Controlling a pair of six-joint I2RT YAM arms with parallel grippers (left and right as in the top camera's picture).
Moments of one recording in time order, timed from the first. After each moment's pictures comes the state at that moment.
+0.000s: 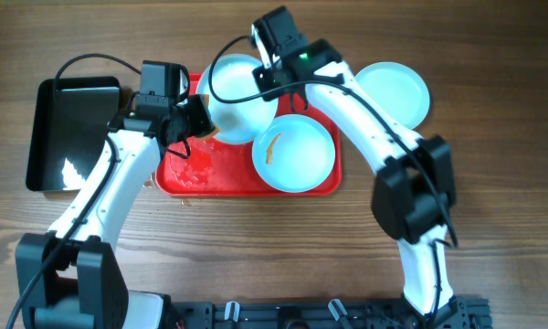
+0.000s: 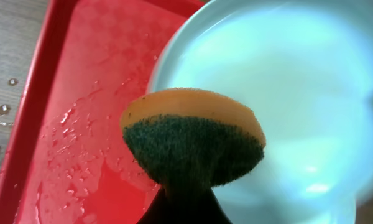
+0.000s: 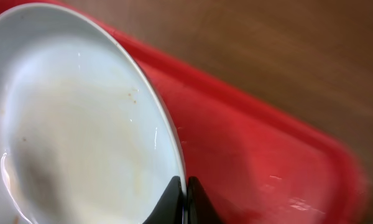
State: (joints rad) left arm -0.15 1.59 1.11 -0.53 0.12 -0.46; right arm 0.56 2.22 1.95 -0.80 0.02 0.07
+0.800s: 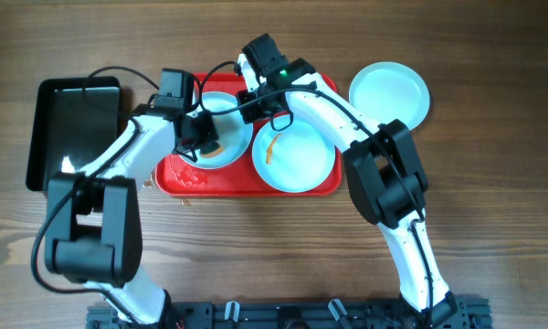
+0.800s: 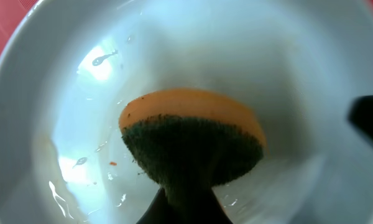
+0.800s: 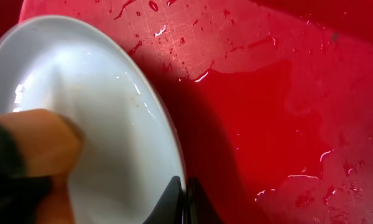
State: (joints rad) left arm -0.15 1.85 1.11 -0.50 0.12 -0.43; right arm 0.58 2.38 1.93 -0.71 -0.27 0.20
